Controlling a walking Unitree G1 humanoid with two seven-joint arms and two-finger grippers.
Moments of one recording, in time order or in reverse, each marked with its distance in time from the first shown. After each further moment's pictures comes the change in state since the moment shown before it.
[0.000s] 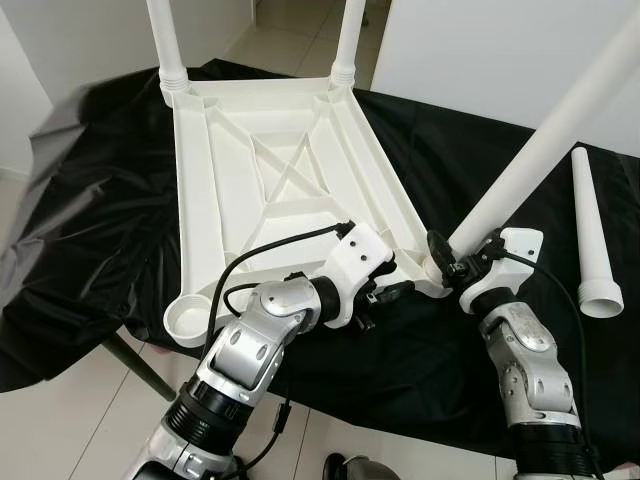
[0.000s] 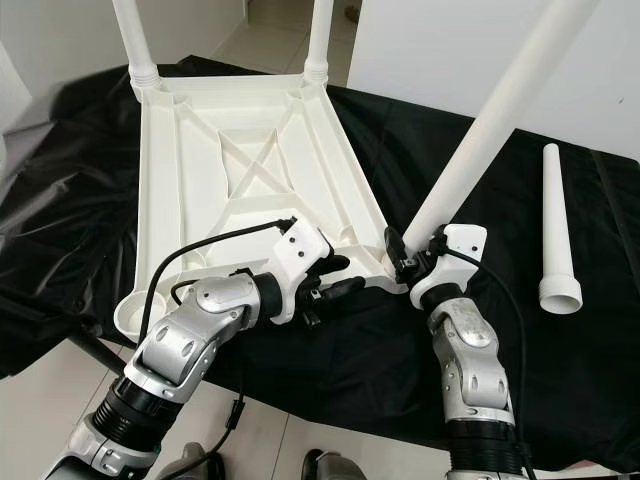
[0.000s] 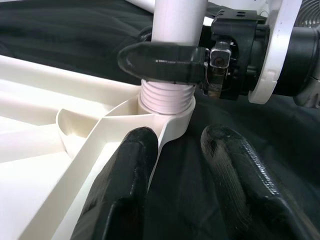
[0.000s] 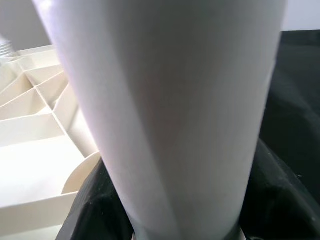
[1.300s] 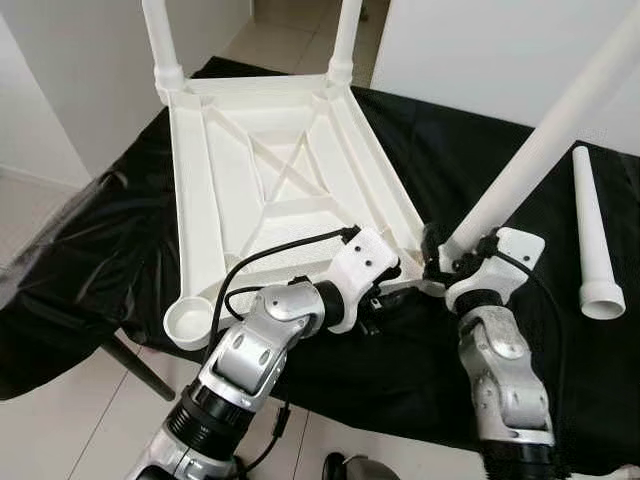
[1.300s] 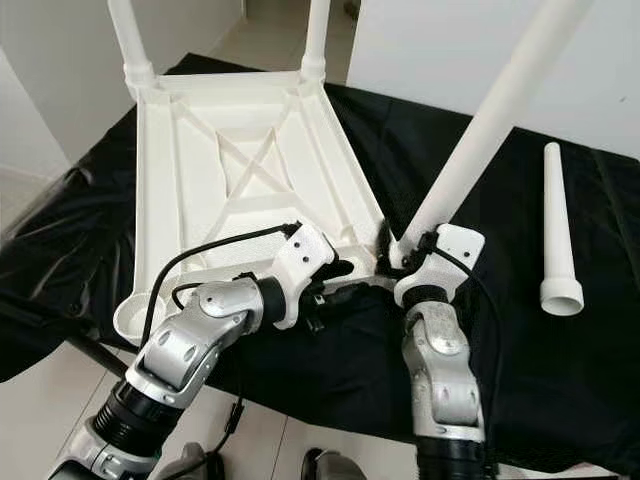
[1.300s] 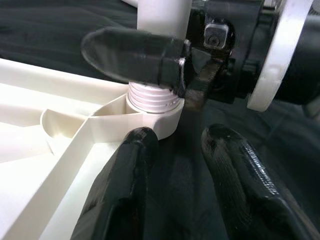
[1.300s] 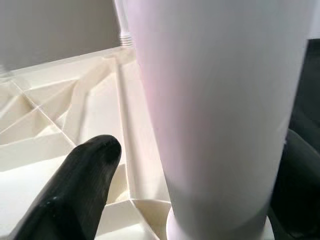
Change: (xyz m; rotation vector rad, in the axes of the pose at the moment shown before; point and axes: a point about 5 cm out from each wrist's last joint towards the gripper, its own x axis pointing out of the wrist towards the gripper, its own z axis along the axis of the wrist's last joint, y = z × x) left arm 0.002 -0.007 0.000 0.001 -0.002 -0.021; right arm -0.010 0.022 0.016 0.030 -0.041 -0.065
